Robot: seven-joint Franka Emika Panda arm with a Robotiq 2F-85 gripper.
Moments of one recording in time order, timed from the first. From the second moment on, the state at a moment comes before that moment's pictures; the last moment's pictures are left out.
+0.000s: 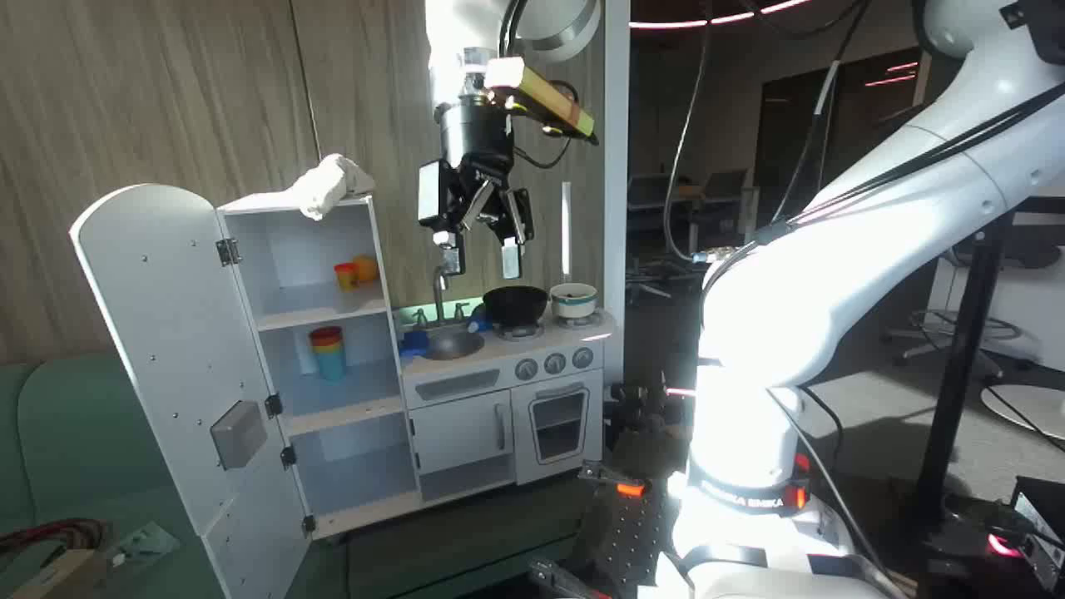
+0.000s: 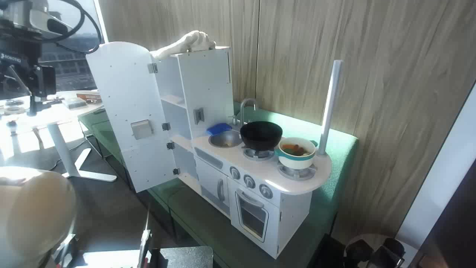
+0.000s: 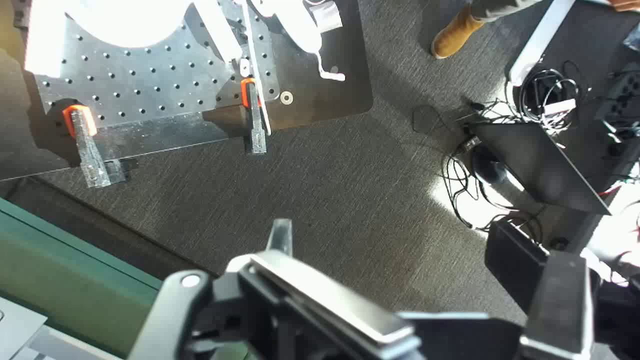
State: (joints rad) arm 0.11 -0.80 0.07 -2.49 0.34 1.57 0.27
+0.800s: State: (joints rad) arm -0.01 -0.81 0.06 -2.48 0.29 1.59 0.29
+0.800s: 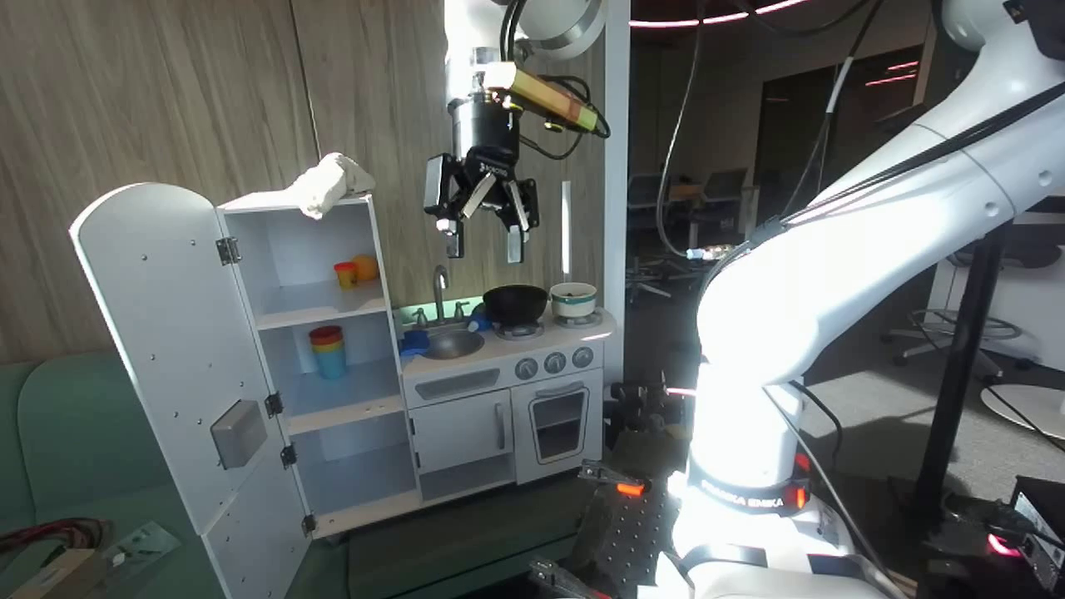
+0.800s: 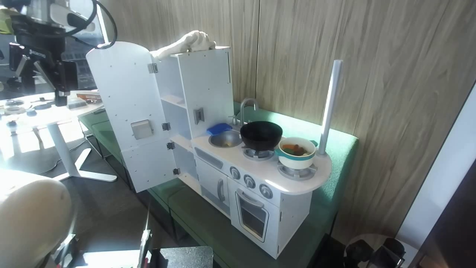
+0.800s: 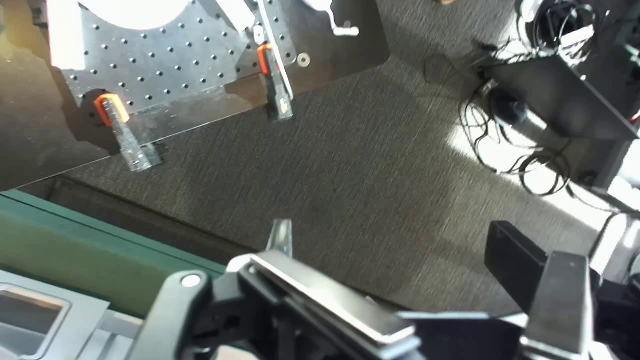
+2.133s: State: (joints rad) arm -0.33 -0.19 -0.24 -2.03 0.04 1.78 0.38
